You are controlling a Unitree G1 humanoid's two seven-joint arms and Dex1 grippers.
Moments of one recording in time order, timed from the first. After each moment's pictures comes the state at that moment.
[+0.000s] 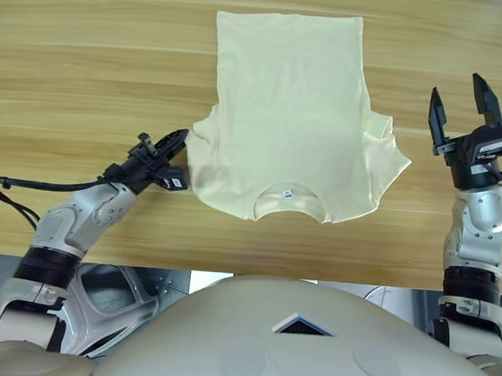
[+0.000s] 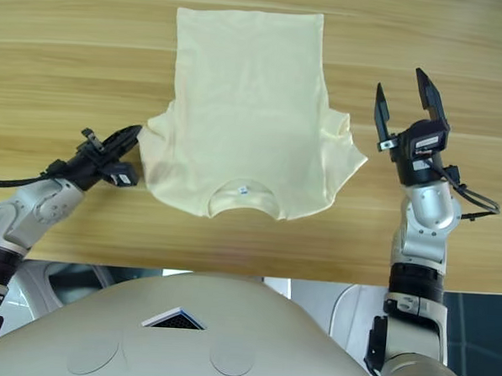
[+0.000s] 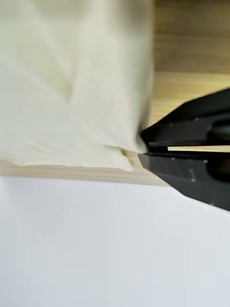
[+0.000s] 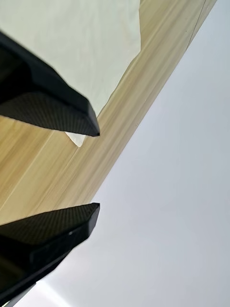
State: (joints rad) left arm 0.15 0.76 -0.27 0.11 0.78 -0.56 0.07; right arm 0.10 -0.49 -0.20 0.22 0.13 -0.65 0.40
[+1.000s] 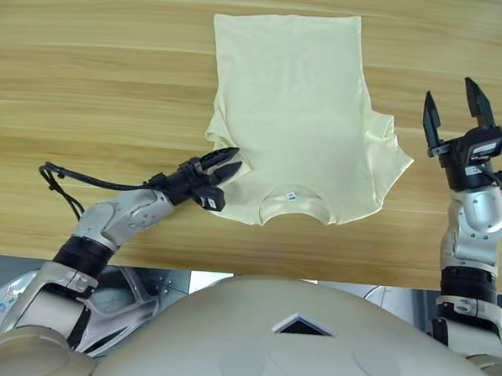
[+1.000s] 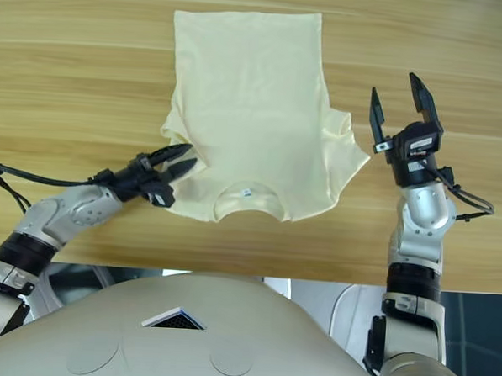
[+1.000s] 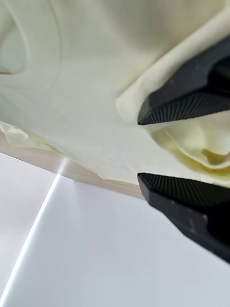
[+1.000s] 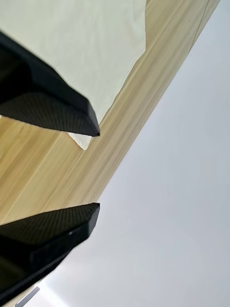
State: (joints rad) left arm 0.06 0.67 -0.45 0.19 0.71 -0.72 -0.01; right arm 0.10 -0.48 -0.18 0.24 0.13 -0.65 0.40
